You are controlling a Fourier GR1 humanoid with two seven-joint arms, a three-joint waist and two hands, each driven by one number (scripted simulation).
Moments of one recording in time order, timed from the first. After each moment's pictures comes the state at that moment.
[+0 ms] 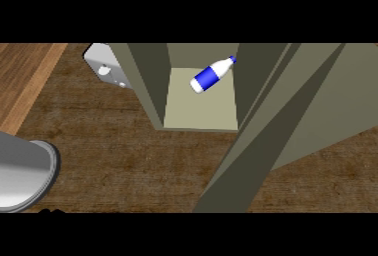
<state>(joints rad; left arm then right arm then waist) 0.53 0.40 -0.34 -2.06 0.57 0.06 -0.52 -0.33 -0.26 0.86 -2.40 0.11 -0.43 0.60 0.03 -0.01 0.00</state>
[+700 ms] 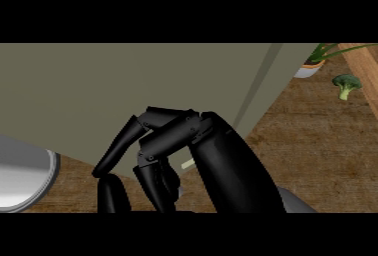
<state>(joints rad) 0.76 0.49 -0.14 -2.11 0.69 -0.15 -0.61 -0.72 -0.01 0.54 -1.99 -0.02 -0.38 0.66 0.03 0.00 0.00</state>
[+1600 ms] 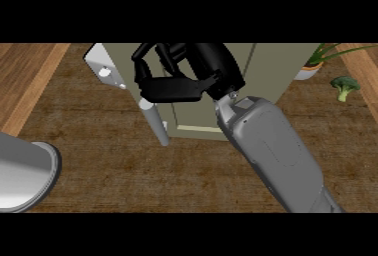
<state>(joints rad) 0.82 0.52 0.05 -2.07 0.82 -0.33 -0.58 -0.92 0.00 0.26 -1.37 -0.18 -0.13 0.30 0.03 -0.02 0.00</state>
